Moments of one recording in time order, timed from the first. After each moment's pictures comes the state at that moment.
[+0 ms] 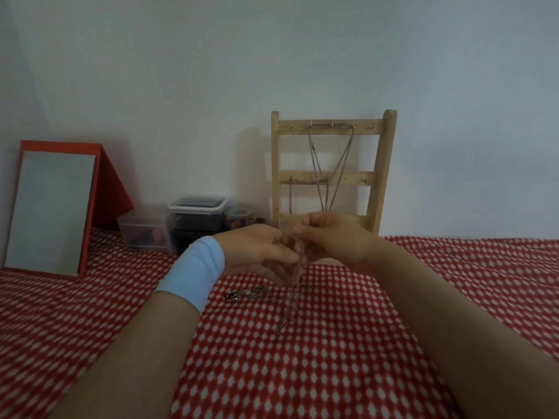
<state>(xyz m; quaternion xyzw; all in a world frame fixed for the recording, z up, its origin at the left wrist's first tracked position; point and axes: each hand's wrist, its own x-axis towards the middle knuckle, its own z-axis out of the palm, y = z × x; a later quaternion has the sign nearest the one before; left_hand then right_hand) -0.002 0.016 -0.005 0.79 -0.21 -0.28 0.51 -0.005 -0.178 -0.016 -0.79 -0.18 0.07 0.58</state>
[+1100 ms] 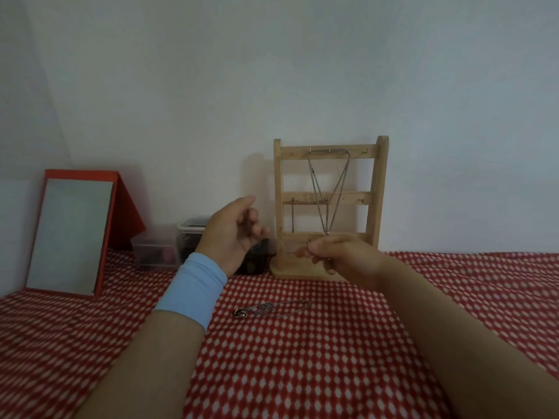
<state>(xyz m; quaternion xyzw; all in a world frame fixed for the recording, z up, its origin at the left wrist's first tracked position) -0.002 0.027 0.019 0.50 -0.15 0.00 0.85 -0.012 -0.198 -0.019 -0.79 -0.17 0.06 0.59</state>
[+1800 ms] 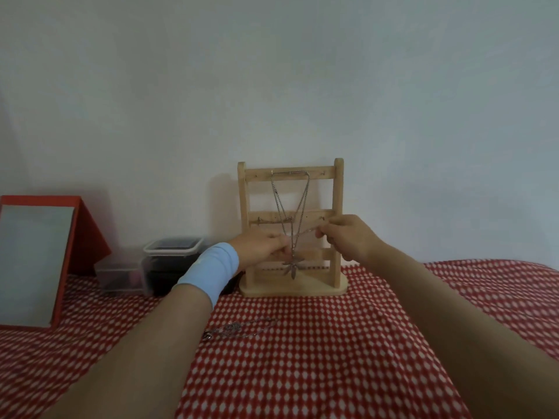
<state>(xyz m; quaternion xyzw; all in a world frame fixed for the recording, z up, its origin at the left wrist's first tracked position) 0.013 -0.045 0.043 0.89 -0.26 -0.03 0.37 -0.022 -0.249 0.038 -0.85 -0.03 -0.14 0.50</state>
